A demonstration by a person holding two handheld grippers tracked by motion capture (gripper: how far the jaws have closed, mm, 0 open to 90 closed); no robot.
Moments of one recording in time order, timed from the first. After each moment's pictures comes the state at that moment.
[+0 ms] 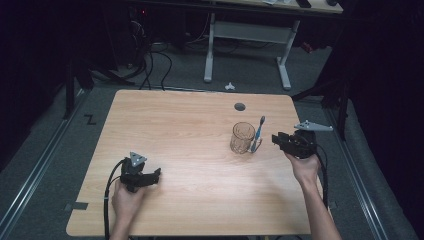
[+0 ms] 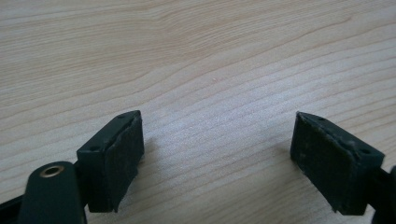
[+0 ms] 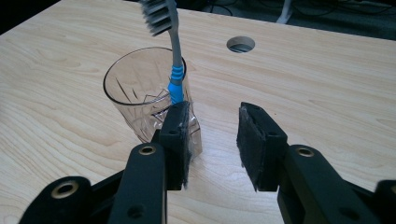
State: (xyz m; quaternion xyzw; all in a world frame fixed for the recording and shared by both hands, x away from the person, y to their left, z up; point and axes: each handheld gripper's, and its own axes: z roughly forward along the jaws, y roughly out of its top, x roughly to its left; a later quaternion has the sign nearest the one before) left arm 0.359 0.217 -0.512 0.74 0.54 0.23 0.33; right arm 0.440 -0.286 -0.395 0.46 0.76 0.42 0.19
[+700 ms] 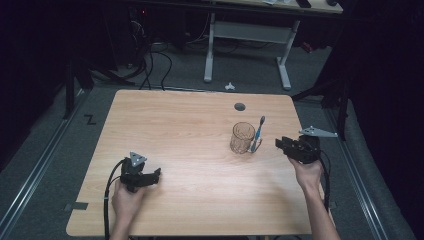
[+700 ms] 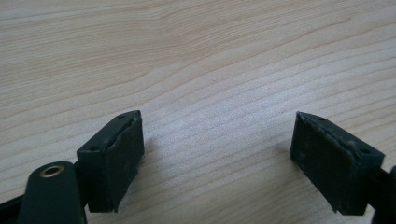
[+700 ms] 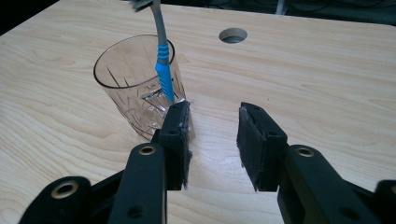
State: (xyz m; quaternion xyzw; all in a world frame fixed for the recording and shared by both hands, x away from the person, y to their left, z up) left arm 0.359 0.217 -0.512 0.74 0.54 0.23 0.33; right arm 0.430 -0.299 -0.406 0.47 0.75 0.43 0.19
